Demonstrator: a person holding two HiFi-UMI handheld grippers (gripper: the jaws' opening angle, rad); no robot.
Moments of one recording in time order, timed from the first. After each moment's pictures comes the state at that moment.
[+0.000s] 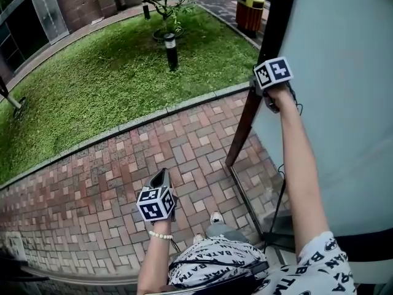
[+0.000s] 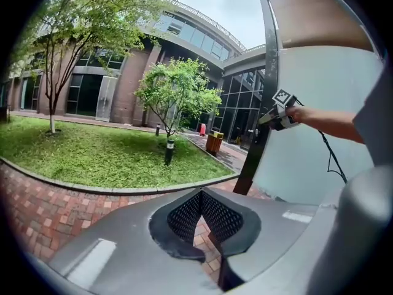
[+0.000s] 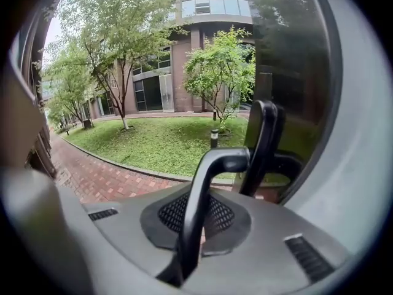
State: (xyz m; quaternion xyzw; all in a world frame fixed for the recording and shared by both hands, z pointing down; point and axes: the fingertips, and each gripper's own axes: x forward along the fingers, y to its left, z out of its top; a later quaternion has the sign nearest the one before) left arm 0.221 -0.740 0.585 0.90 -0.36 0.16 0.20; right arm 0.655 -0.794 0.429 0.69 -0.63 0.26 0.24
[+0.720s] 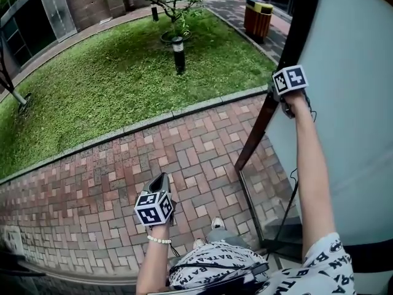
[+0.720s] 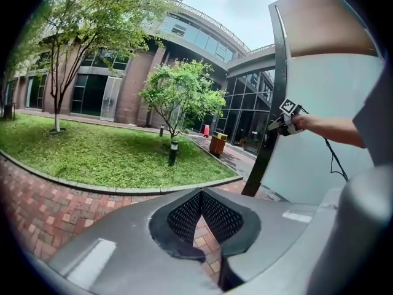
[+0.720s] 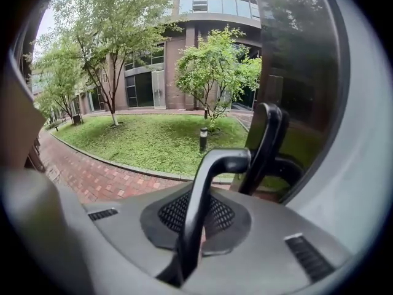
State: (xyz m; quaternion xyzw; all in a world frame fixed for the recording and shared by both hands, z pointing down) left arm 0.209 -0.755 0.578 0.89 -0.38 0.15 0.21; right arm 0.717 -0.785 0.432 0.72 -0.59 0.26 0.26
